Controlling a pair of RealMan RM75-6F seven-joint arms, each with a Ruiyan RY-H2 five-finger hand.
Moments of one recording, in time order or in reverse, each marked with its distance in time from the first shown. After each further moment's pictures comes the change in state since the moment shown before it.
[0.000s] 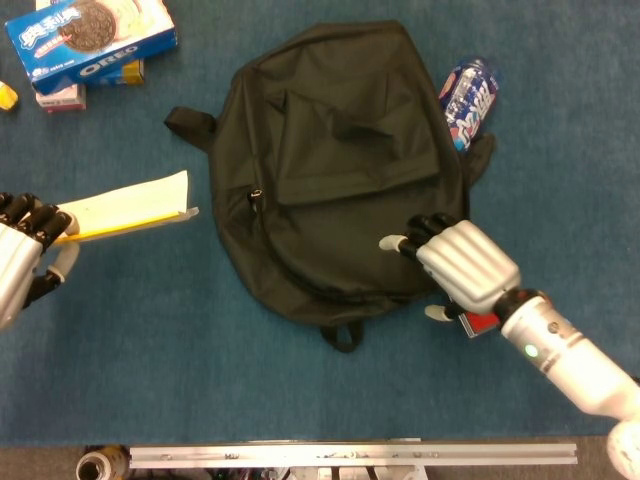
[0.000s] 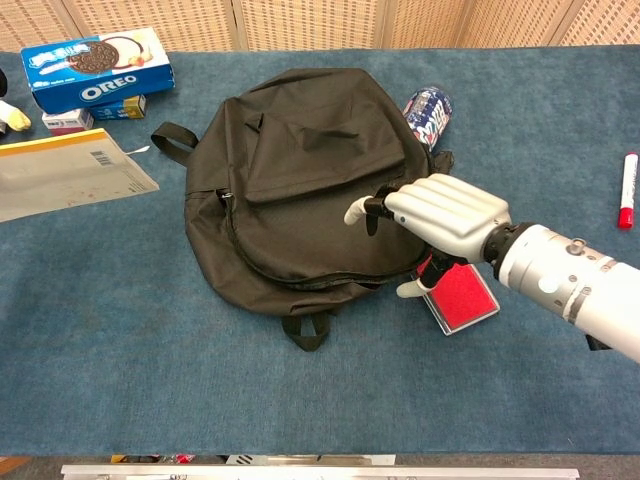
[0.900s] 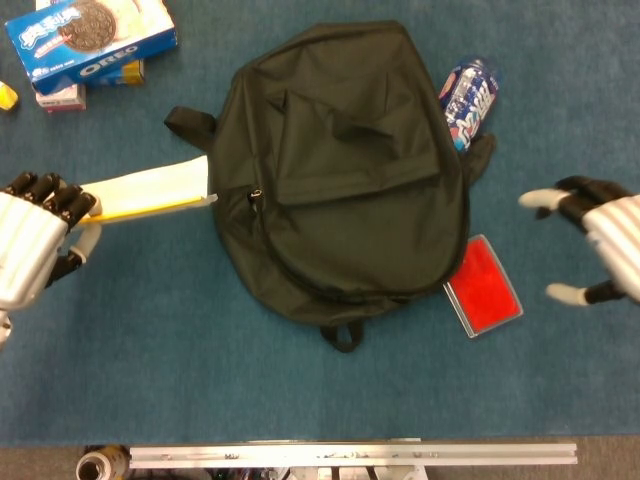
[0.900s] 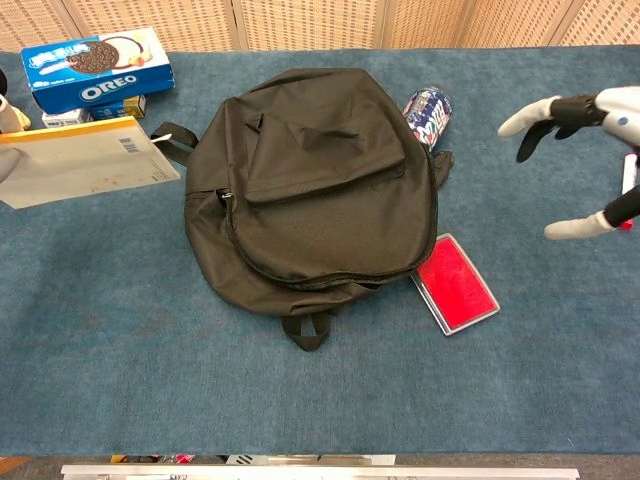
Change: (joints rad) left arm -0.075 -0.019 0.000 -0.018 -0.034 -0.040 0.038; right arm -0.231 0.550 0.012 -0.217 -0.285 0.082 0.514
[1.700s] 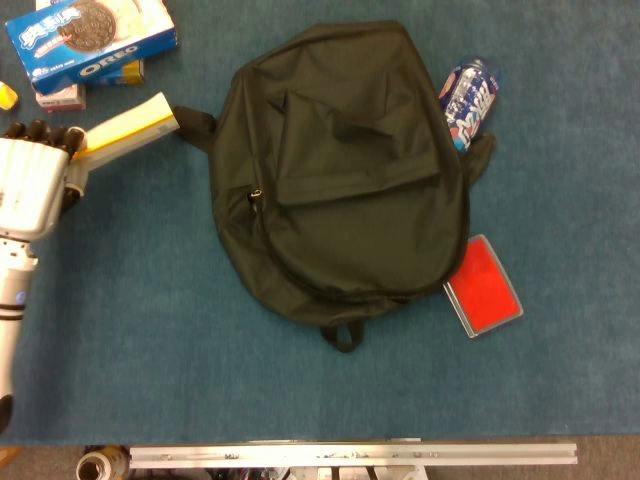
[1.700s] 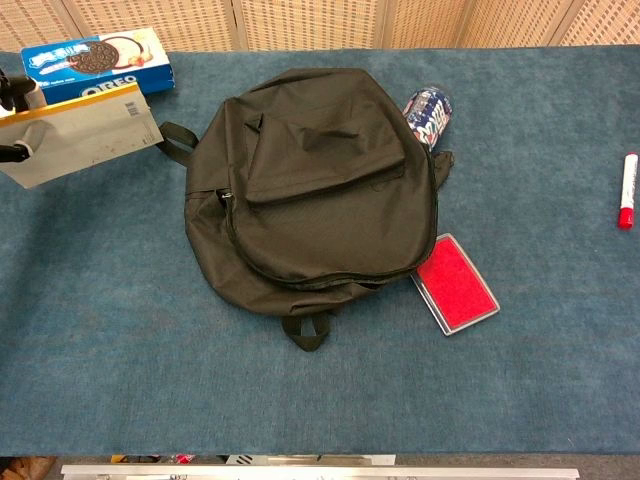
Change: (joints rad) left arm -0.091 -0.260 -0.115 0.321 -0.267 -0.138 0.058; right arm -0.233 0.084 0.037 0.168 0.080 0.341 0.294
